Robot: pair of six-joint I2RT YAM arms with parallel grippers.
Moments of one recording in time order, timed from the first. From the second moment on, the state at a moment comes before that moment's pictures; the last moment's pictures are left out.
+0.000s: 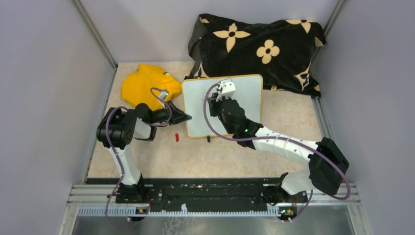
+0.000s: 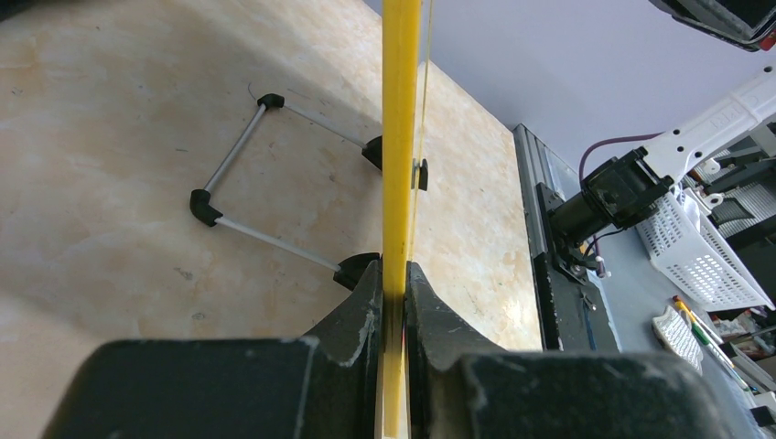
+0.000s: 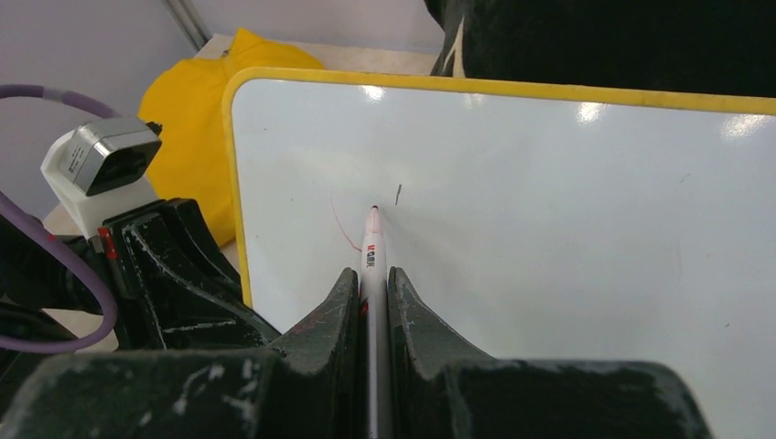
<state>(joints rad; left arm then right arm) -0.14 1.96 0.61 1.53 1.18 -0.79 0.91 1.35 0.91 0.34 0.50 0.22</state>
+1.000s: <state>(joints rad) -0.14 1.96 0.61 1.53 1.18 -0.79 0.91 1.41 0.92 0.26 0.38 0.33</state>
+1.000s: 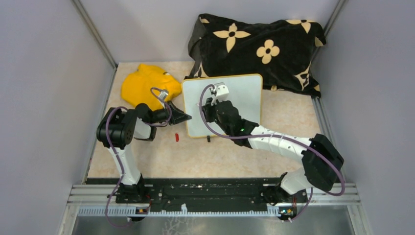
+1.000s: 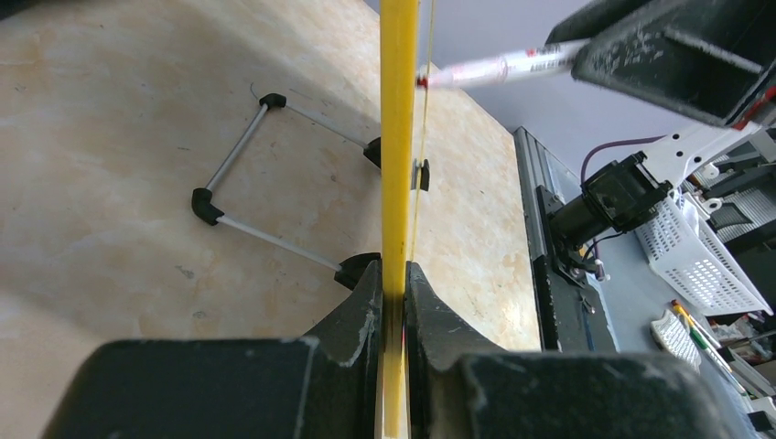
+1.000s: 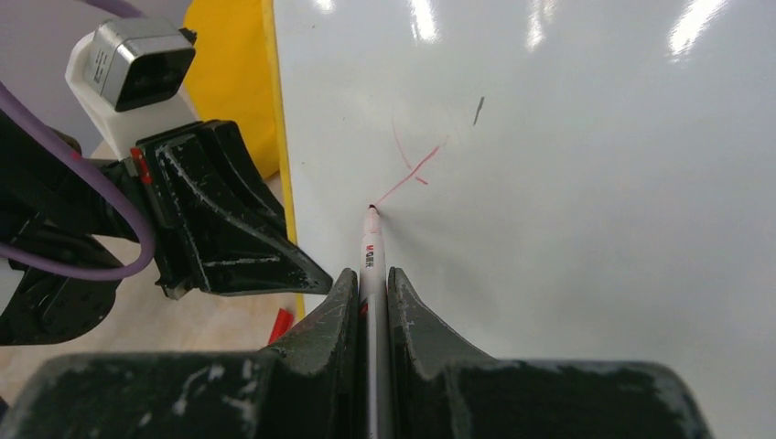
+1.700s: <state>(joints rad) -0.14 1.96 0.61 1.54 1.18 -0.79 0.92 1.31 0.90 0.19 0.35 0.33</state>
